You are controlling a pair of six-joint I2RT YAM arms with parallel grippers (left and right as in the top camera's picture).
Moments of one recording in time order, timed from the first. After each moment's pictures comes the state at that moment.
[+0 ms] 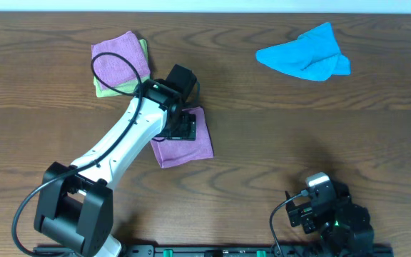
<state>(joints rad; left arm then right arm) -0.47 1.74 1.33 -1.07 -0.07 -0.46 0.22 0.01 0.34 -0.96 0.01 -0.20</state>
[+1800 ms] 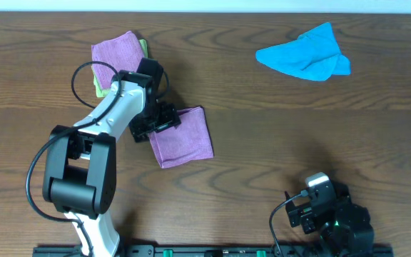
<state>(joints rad) -0.24 1.94 1.33 -0.98 0.18 -0.60 0.22 0.01 0.34 -0.96 0.00 -0.20</state>
